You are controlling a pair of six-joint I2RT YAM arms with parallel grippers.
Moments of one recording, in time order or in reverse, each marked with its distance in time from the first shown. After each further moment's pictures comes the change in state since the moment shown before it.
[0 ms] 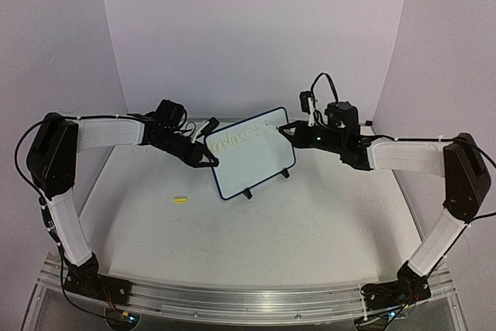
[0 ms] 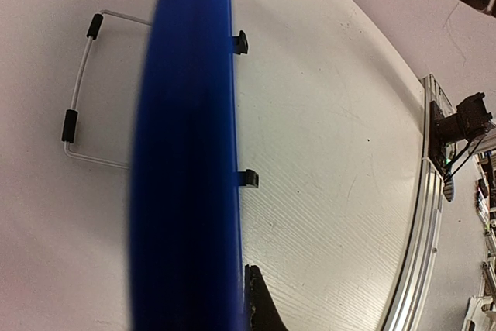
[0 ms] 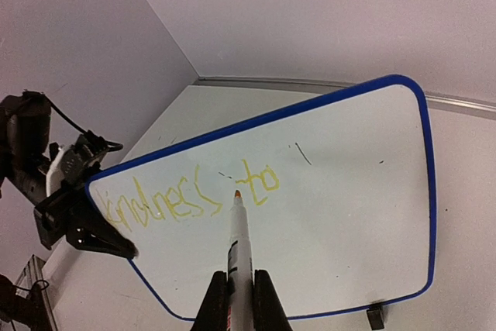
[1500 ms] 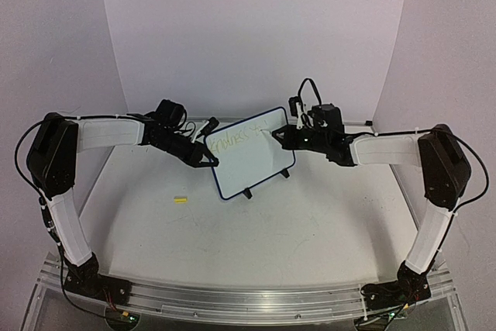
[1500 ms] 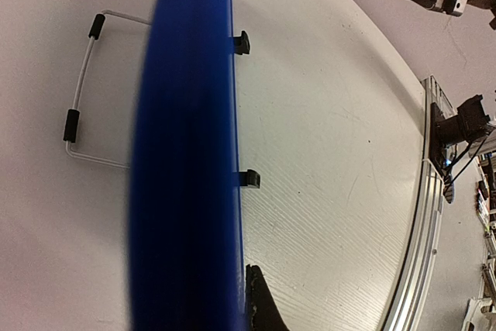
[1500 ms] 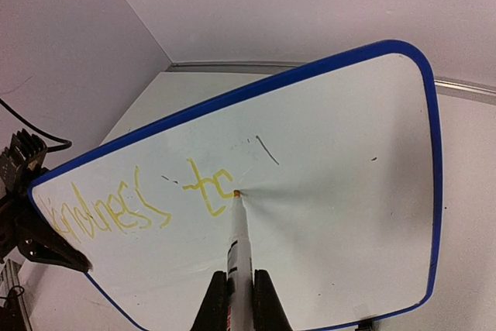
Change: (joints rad) left arm 0.000 0.000 0.000 0.000 0.000 -0.005; right arm 0.001 0.154 0.110 -0.024 0.053 -0.015
